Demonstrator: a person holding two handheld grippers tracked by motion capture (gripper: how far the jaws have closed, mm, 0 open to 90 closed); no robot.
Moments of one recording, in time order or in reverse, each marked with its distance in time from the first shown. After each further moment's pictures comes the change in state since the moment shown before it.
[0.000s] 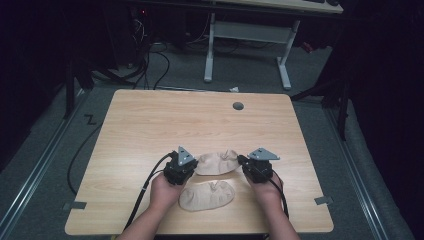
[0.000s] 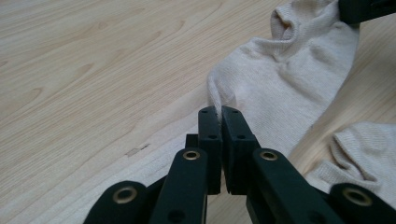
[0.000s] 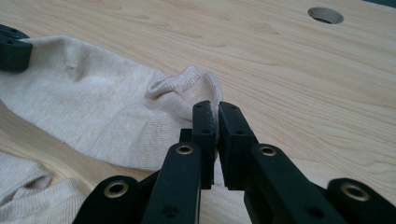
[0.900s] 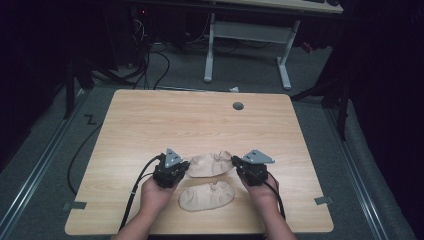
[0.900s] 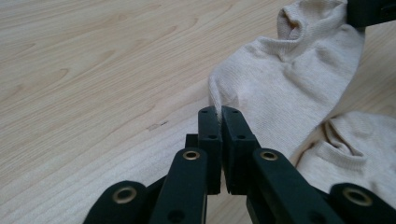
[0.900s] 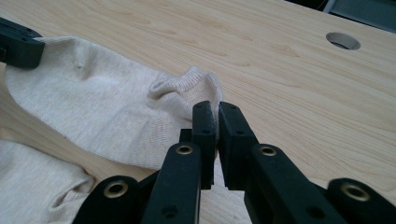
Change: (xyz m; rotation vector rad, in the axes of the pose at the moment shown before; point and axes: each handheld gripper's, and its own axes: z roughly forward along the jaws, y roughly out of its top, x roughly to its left) left arm 0.011 -0.013 -0.028 -0.025 -0.019 -0.058; right arm 0.023 0.008 -0.008 -0.040 0.028 -0.061
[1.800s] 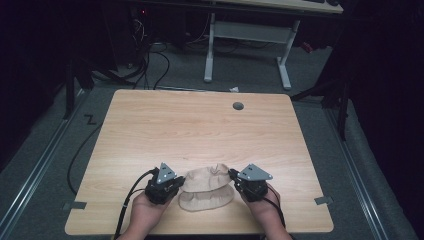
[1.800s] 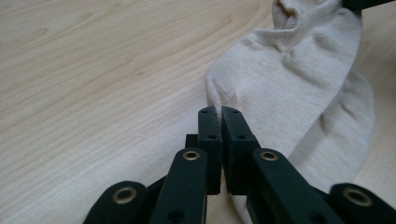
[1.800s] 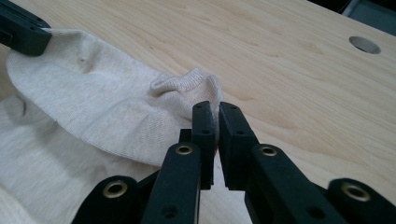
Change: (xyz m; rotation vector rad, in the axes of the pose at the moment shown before) left arm -0.017 -0.030 -0.031 0.052 -0.055 0.024; right arm 0.030 -0.016 -0.028 0.018 0.031 -0.109
